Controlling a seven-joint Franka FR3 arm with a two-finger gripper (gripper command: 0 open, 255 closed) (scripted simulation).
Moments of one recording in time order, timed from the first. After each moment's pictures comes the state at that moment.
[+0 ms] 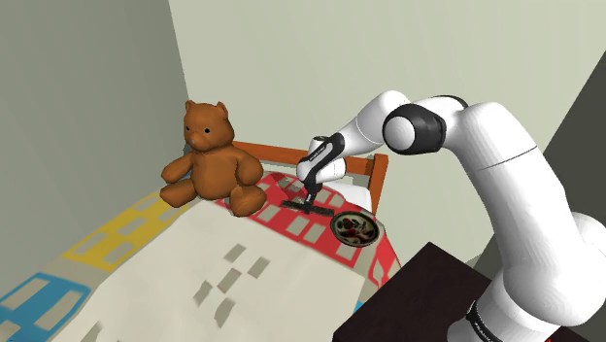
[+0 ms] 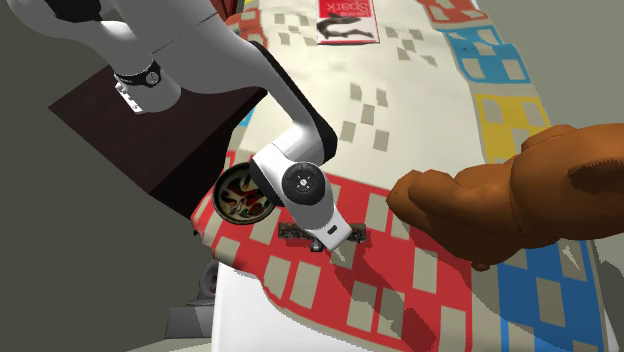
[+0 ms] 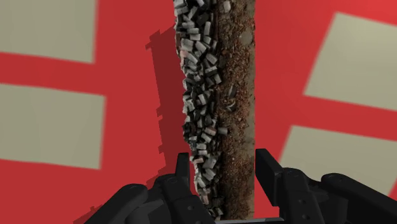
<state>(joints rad) -0.03 0.82 -0.04 -1.67 0.18 2.57 -0.80</state>
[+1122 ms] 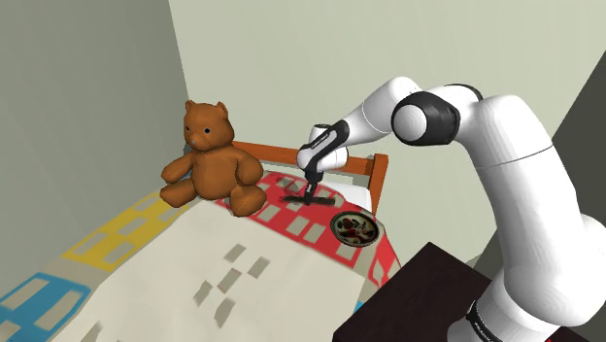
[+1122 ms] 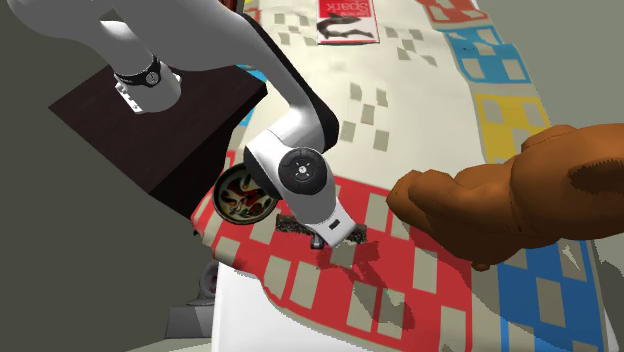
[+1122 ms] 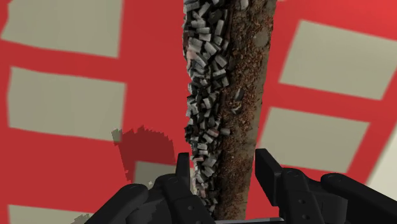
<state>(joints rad) -0.03 0.73 -0.05 -1.70 0.17 2.50 -0.79</state>
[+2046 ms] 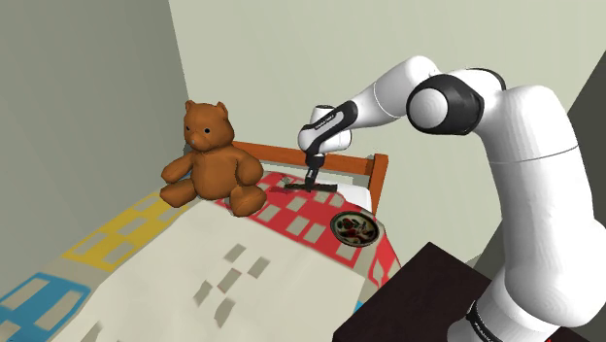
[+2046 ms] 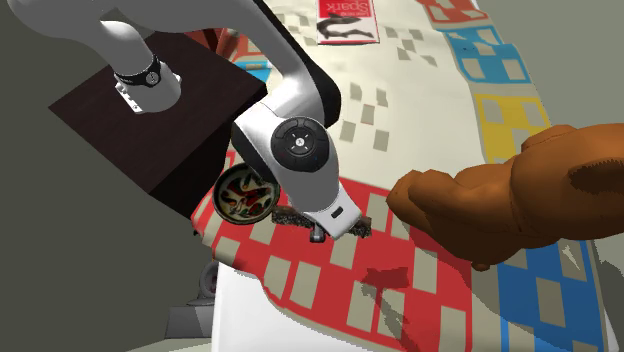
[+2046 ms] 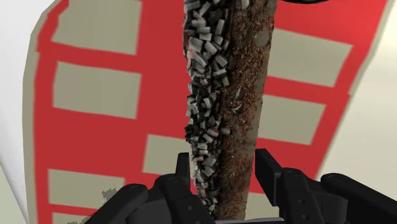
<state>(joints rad) -0.02 0.60 -0.07 -1.72 0.16 2.39 -0.77</state>
